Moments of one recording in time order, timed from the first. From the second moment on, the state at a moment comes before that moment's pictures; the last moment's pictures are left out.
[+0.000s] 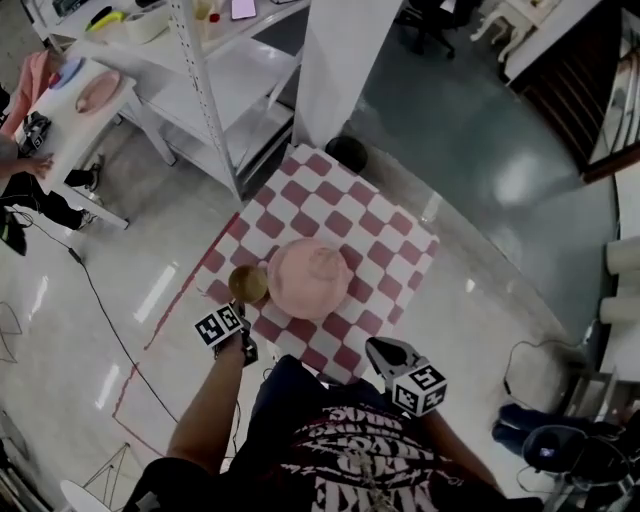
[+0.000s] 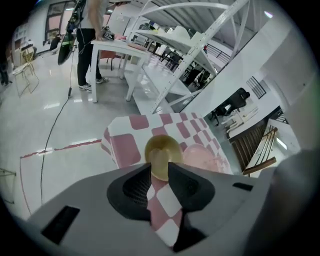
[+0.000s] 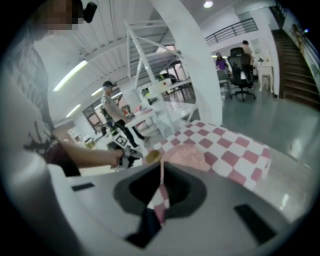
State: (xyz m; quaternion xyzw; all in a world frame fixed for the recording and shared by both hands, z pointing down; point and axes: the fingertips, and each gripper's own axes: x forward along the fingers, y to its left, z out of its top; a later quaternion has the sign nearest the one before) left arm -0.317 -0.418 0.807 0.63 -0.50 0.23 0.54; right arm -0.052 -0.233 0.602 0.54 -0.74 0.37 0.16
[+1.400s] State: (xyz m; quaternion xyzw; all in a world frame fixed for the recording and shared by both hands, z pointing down) left arm -0.166 -0.414 0.747 0.80 -0.29 0.29 0.43; right arm -0.008 -0.218 0.578 0.63 -0.70 0.32 0.14
